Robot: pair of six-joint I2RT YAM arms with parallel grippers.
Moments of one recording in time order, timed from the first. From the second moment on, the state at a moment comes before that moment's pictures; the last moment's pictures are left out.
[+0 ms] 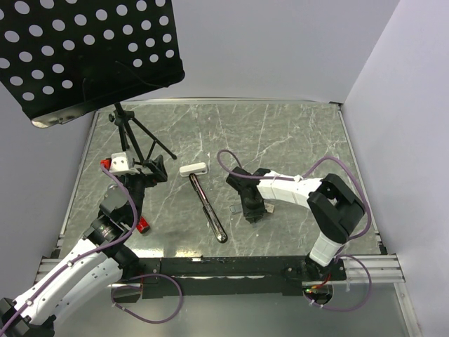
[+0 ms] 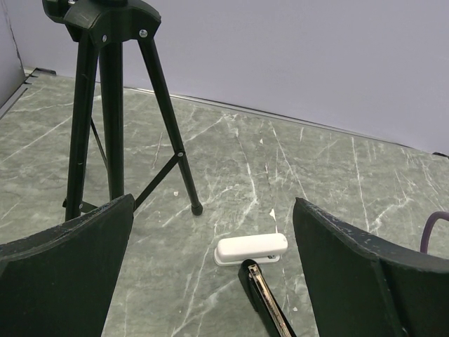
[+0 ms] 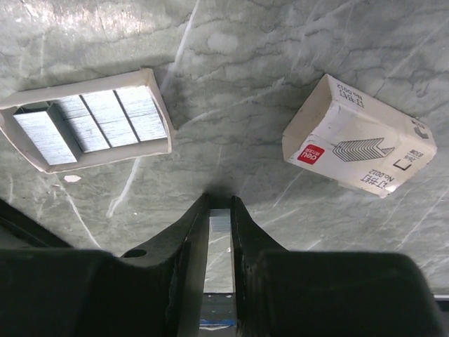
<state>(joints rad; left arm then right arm) -0.65 0.54 0.50 0.13 -0.65 -0.23 0.81 1.68 0.99 -0.80 0.11 0.69</state>
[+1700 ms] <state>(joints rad) -0.65 0.52 0.50 0.13 -0.68 -0.23 1.13 1.83 1.37 -0.78 0.24 0.67</state>
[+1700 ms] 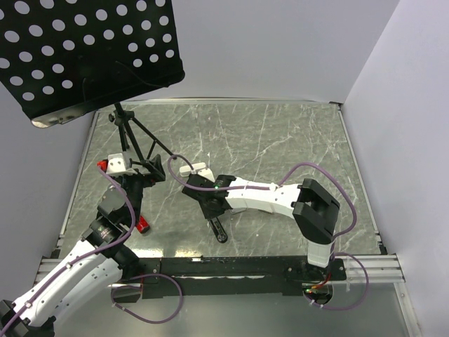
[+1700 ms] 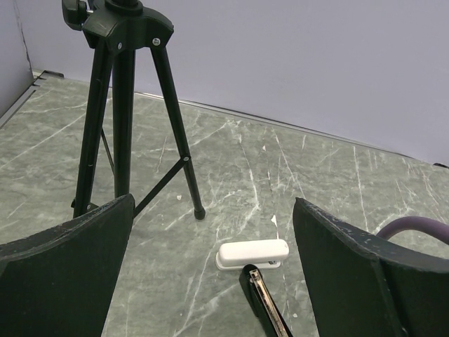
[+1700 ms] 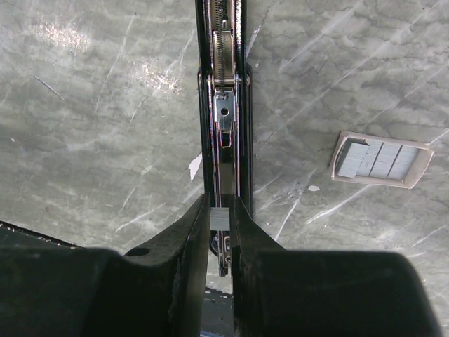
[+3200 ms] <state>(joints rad) -0.65 0.52 0.50 0.13 -0.68 -0.23 1.14 1.85 1.35 -0.78 0.23 0.67</state>
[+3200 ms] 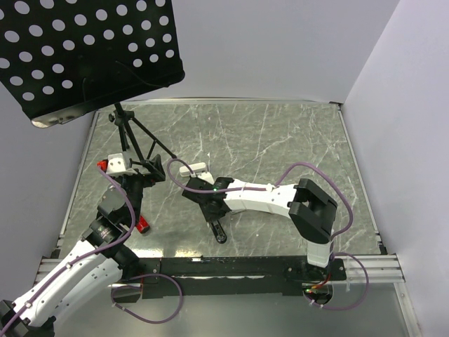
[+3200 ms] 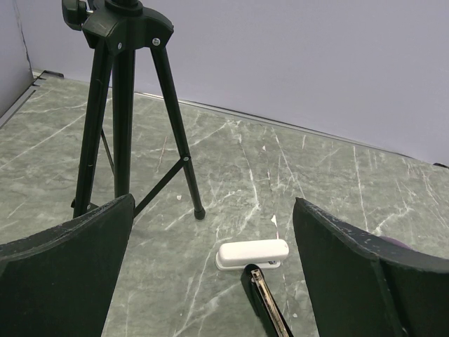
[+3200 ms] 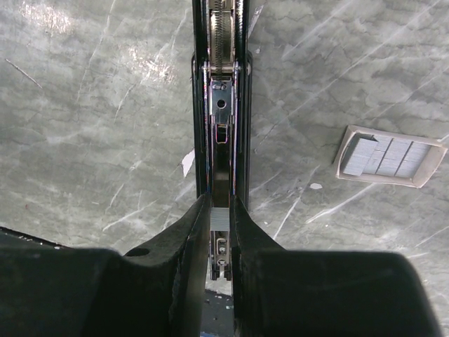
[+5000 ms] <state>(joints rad) -0.65 0.52 0.50 0.13 -0.67 -0.23 1.05 1.84 1.34 -0.75 0.26 0.69</state>
